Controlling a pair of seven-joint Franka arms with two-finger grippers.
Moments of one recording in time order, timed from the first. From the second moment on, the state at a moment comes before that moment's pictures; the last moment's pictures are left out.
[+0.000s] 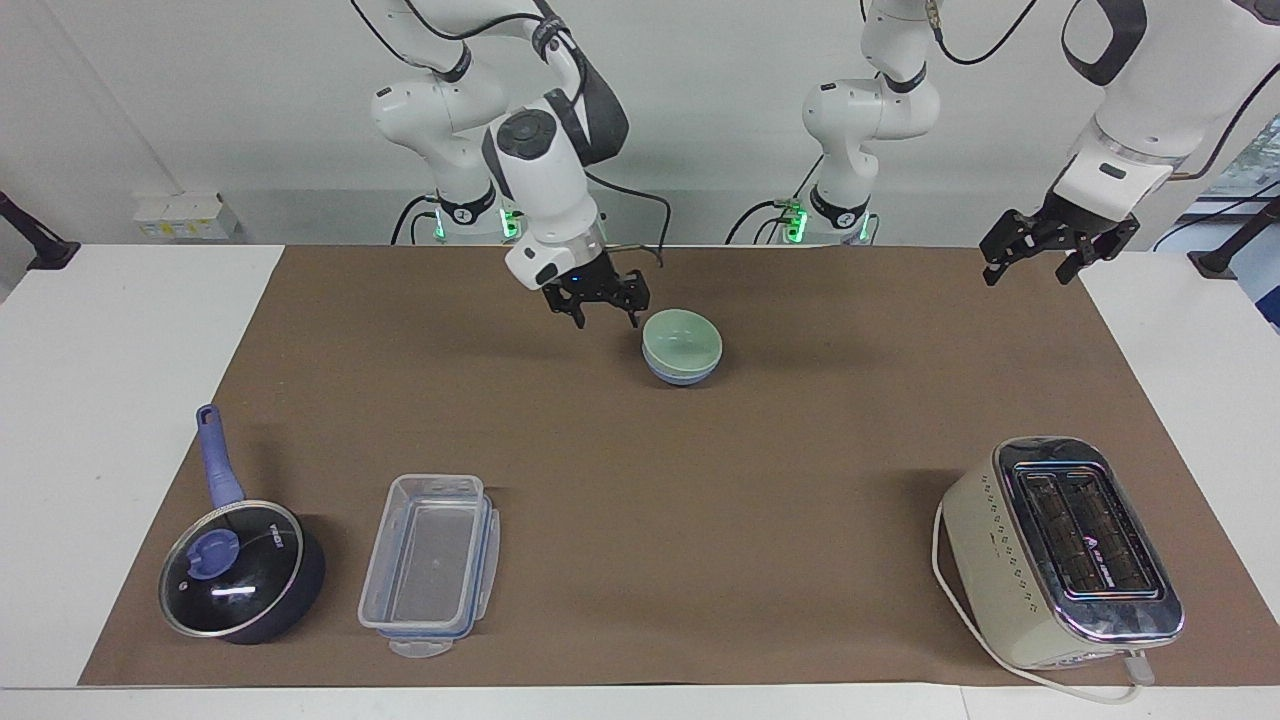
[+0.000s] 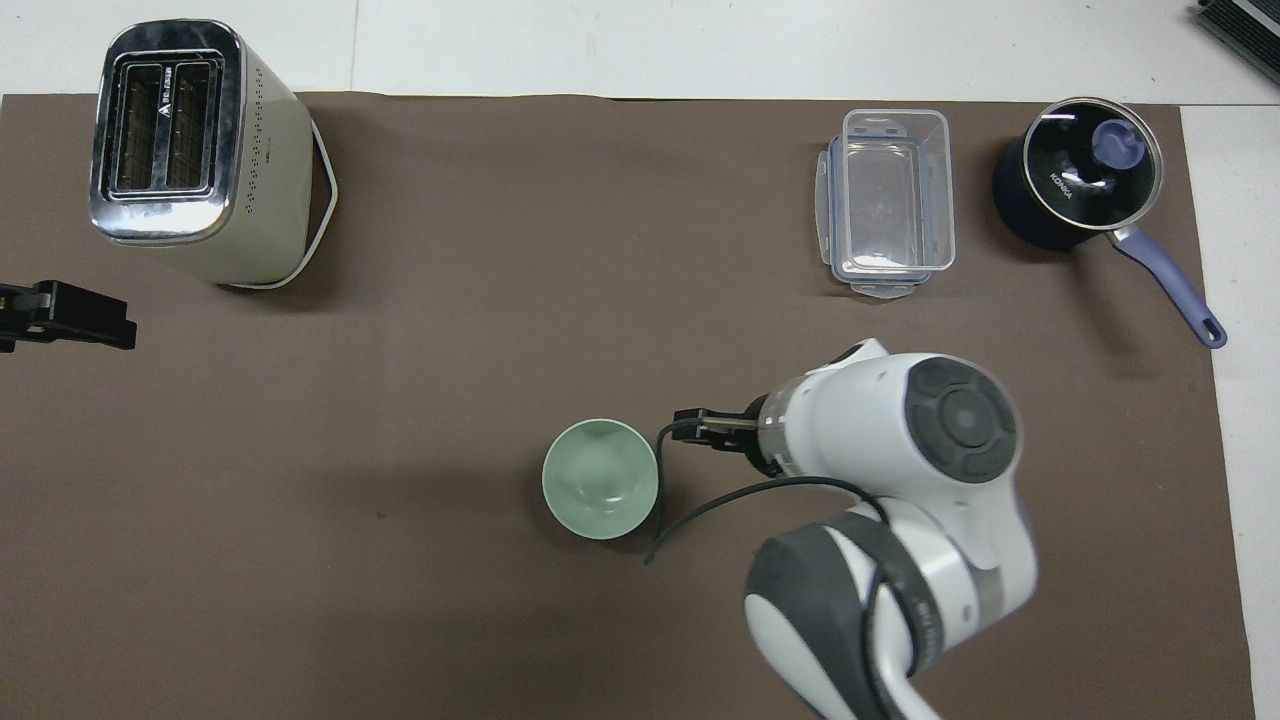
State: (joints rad) left arm -0.03 -0.01 0.01 -1.59 0.00 1.56 0.02; right arm 0.38 -0.04 0.05 -2.11 0.24 2.17 0.47
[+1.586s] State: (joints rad) left arm -0.03 -0.01 0.01 -1.59 0.00 1.56 0.02; right arm 0.00 0.02 0.05 -1.51 -0.05 1.53 0.23
